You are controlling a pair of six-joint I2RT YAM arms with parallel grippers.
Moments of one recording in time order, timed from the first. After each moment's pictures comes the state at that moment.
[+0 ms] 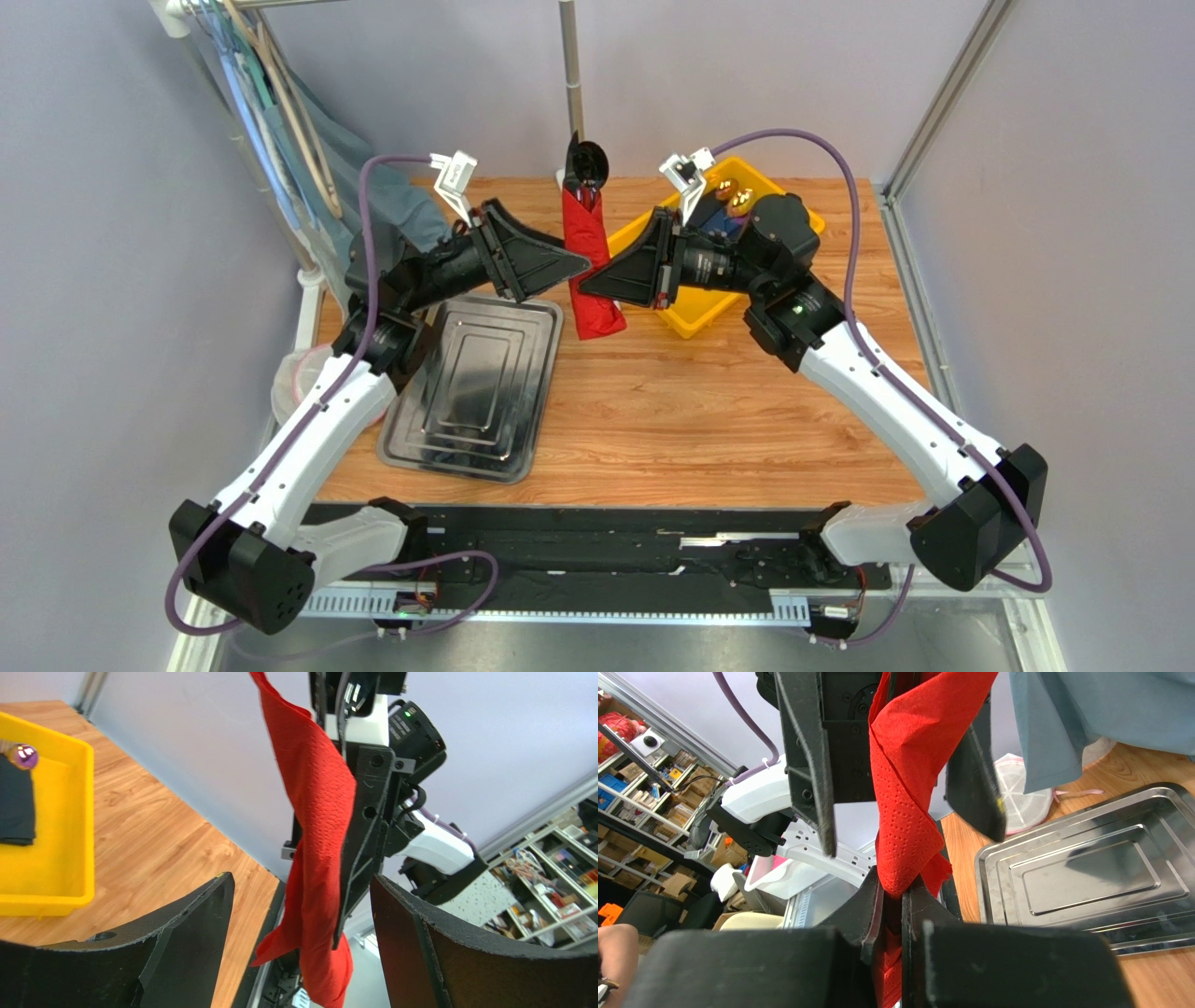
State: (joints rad) left arm -0.41 1.11 1.07 0.34 0.79 -0.94; right arm 0.61 1.31 1.28 0.19 -0.85 0.75
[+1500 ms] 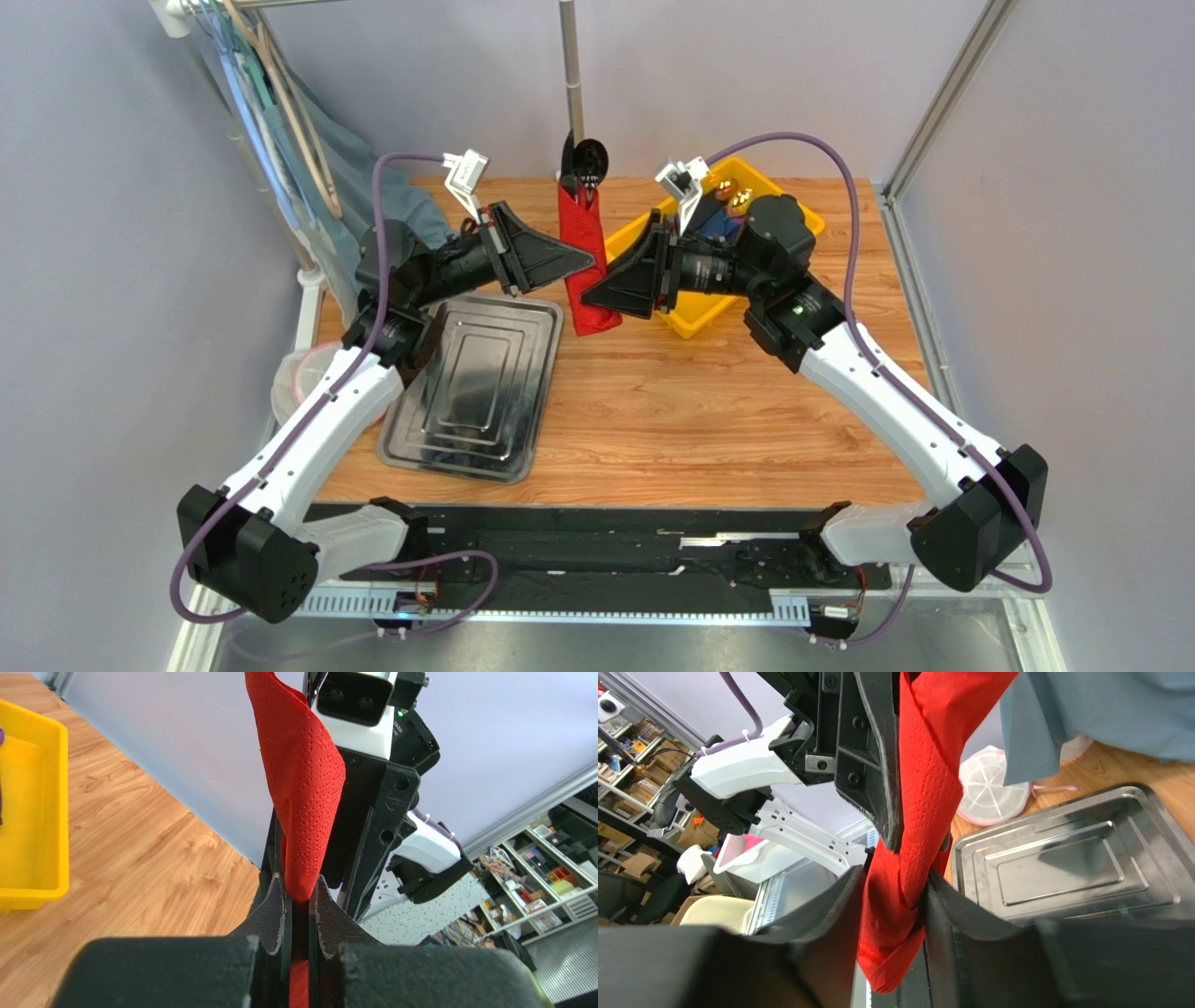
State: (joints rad) left arm -0.42 1.15 1.07 0.39 0.81 -1.01; right arm 0.61 1.31 1.27 0.14 -0.86 0.63
